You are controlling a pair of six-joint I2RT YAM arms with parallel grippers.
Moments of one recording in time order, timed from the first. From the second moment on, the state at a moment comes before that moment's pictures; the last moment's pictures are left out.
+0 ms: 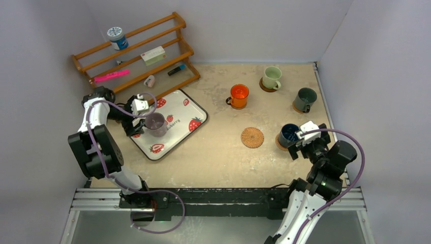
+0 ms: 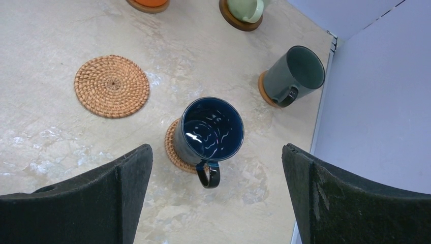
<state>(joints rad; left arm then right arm) 0.40 1.61 1.23 -1.10 0.72 1.60 -0.60 0.32 0.72 -0.85 -0.82 -0.73</state>
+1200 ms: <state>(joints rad) 0.27 1.66 1.11 -1.07 0.82 1.69 -0.60 0.31 0.72 -0.89 -0.84 -0.75</state>
